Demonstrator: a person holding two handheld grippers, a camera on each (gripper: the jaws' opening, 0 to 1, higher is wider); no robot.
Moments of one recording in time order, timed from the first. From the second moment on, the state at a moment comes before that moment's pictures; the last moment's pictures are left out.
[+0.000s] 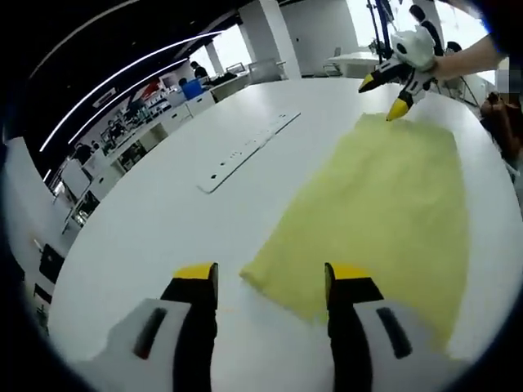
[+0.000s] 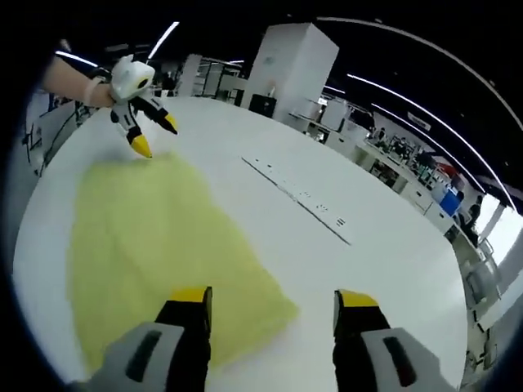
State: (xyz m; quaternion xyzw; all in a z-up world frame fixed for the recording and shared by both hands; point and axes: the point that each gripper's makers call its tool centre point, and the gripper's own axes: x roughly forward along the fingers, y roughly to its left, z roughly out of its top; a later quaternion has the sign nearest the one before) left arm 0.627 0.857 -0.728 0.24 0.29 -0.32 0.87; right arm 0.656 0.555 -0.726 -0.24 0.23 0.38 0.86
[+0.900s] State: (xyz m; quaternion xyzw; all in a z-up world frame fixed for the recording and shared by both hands) left arm 0.589 0.859 -0.678 0.09 0.24 -0.32 0.91; right arm 0.634 0.535 -0.694 -0.08 0.24 0.37 0.90
